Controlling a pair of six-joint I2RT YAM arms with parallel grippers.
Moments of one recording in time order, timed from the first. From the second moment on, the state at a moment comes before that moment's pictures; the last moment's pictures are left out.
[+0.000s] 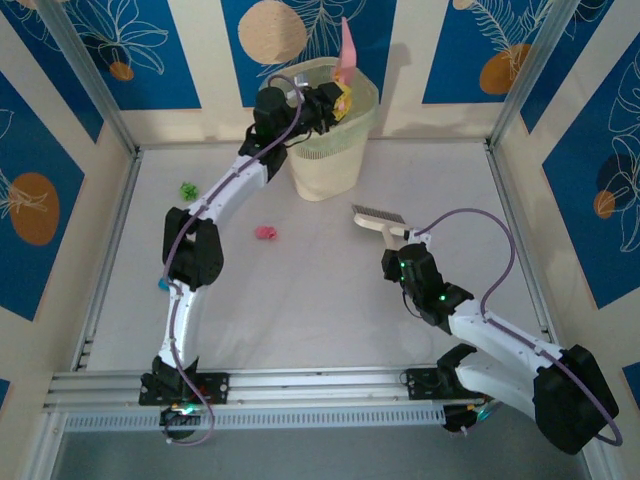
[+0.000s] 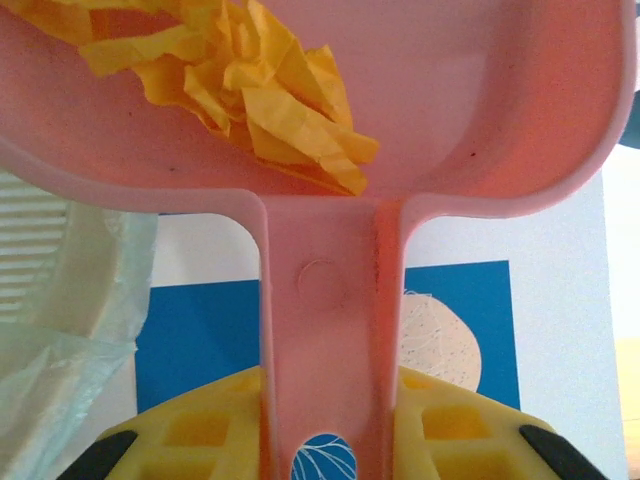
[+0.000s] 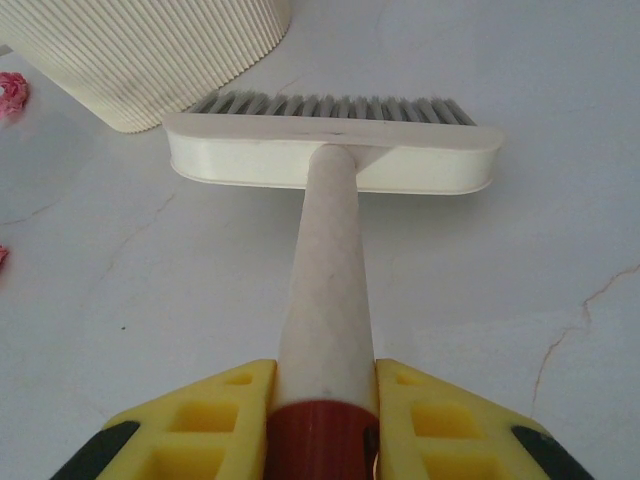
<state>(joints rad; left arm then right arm) -0.46 2.22 2.09 0.35 0.60 -1.67 0.55 0.96 0.40 -0.05 0.32 0.58</state>
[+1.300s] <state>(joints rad) -0.58 2.01 1.96 0.26 0.66 -1.42 0.55 0.97 0.41 -0.04 0.32 0.58</state>
